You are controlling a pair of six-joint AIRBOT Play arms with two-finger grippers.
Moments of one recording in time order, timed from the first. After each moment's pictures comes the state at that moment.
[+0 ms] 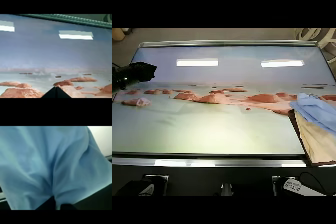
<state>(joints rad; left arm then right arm) -0.09 -0.96 1.23 1.20 -0.78 -1.52 -0.72 -1.34 1.56 -1.68 1.75 1.06</state>
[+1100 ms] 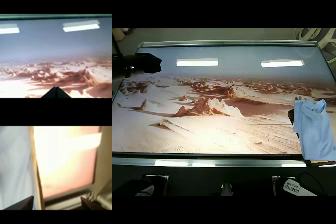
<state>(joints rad) -0.18 -1.14 1.51 1.42 -0.95 -1.55 -0.60 -1.30 1.61 -1.74 1.35 0.97</state>
